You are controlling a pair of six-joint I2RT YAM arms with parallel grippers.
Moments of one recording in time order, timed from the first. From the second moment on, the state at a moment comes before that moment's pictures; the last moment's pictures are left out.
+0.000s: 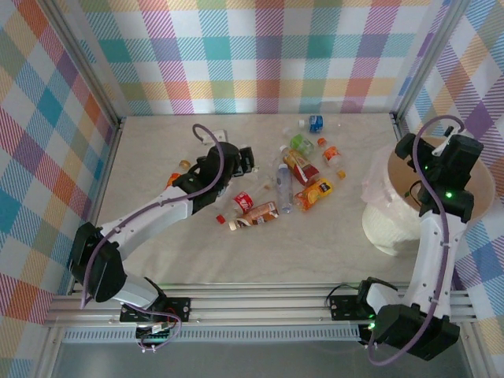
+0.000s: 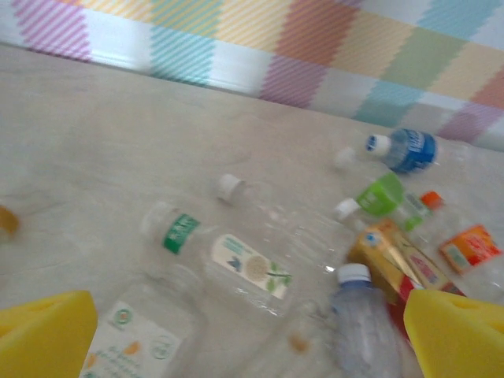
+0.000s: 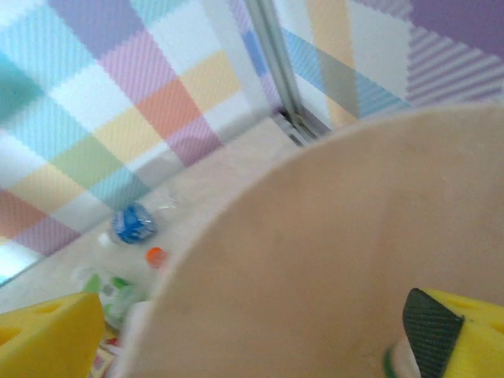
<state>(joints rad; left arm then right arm) -0.68 1.46 1.17 -0.27 -0.53 -0.61 -0.36 1.02 1.23 -0.64 -0.13 0.31</state>
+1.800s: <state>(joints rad) -0.04 1.92 1.30 -0.81 0.05 0.05 0.30 1.09 1.04 -0.40 -0.28 0.34</state>
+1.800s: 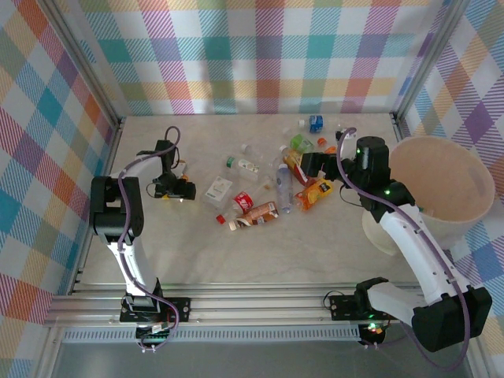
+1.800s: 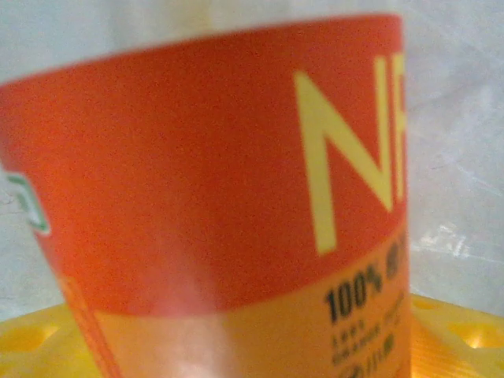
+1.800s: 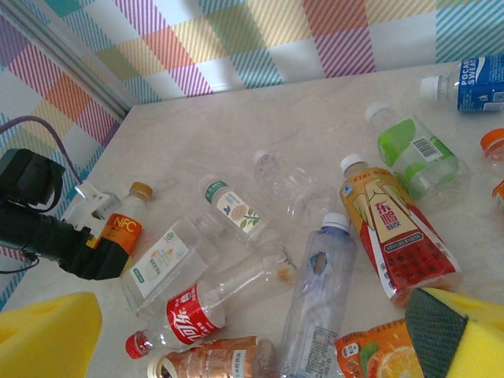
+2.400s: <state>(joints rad) -0.10 1.63 1.15 -0.65 0.05 -0.05 0.30 1.09 1.01 -0.38 -0.26 0.39</state>
